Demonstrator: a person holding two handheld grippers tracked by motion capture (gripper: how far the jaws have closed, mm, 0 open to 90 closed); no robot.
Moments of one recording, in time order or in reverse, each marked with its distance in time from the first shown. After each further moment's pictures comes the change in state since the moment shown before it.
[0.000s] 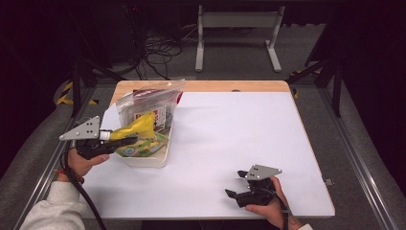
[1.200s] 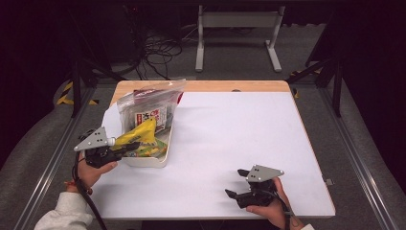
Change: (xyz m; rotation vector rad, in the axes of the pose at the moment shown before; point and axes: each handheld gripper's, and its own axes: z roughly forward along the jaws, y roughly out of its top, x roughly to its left) left arm -0.013 -0.041 0.019 0.013 0.205 -0.120; right arm 0.006 0.007 -0.009 -0.038 -0.005 -0.052
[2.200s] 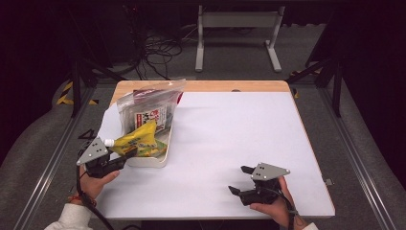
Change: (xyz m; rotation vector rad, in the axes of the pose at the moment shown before) left arm -0.022 -0.023 -0.003 -0.012 0.203 -0.080; right arm -0.007 0.002 -0.010 -0.040 -0.020 -0.013
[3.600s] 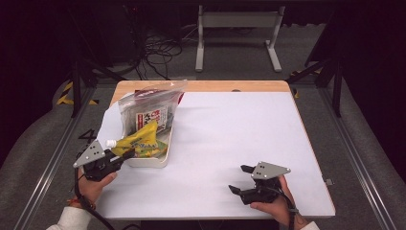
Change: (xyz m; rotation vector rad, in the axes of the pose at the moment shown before) left arm -0.003 -0.008 -0.006 -0.007 -0.015 -0.040; right arm -0.003 0.002 0.000 -0.003 0.006 -0.005
